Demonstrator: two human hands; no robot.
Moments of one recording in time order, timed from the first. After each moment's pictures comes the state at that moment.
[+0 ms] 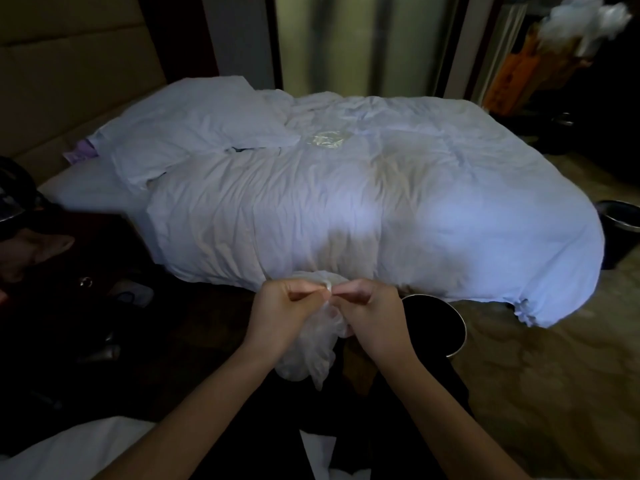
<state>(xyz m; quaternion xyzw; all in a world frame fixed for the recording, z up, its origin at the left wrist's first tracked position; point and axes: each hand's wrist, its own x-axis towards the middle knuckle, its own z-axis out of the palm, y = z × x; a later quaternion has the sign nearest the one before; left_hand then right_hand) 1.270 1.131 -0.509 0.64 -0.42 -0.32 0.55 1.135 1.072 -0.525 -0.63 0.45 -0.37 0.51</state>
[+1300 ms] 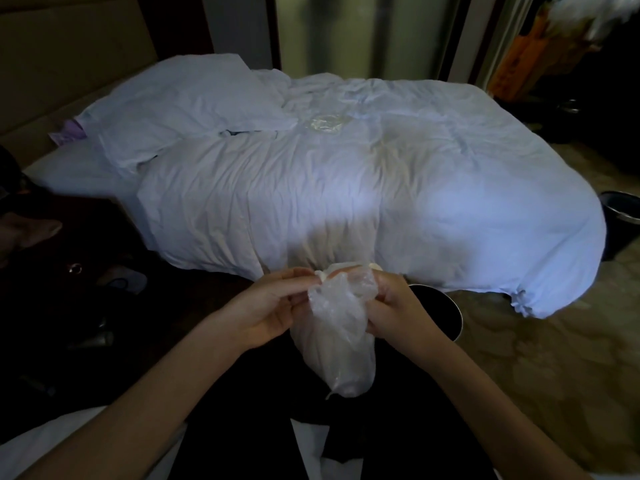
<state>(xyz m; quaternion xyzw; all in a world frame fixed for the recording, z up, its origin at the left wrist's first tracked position) 1.283 1.113 -0.508 0.47 -0.20 -0.65 0.56 1.104 1.060 -0.503 -0.71 0.24 -0.31 0.59</state>
